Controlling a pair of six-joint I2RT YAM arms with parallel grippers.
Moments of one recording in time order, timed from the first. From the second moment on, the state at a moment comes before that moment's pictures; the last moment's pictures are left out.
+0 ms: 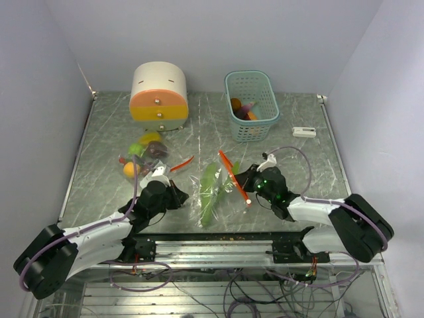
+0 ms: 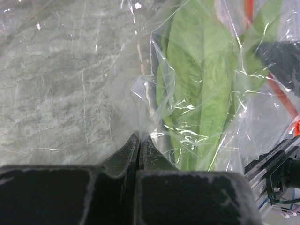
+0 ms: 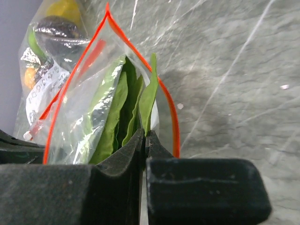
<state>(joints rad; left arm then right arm) -0.72 0.95 0.15 0.31 -0.07 -0.78 0.65 1.33 0.28 0.68 0.04 0.76</state>
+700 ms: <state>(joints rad) -0.72 0.88 0.14 0.26 -0.09 -0.77 0.39 0.98 0.28 0.32 0.04 0.63</state>
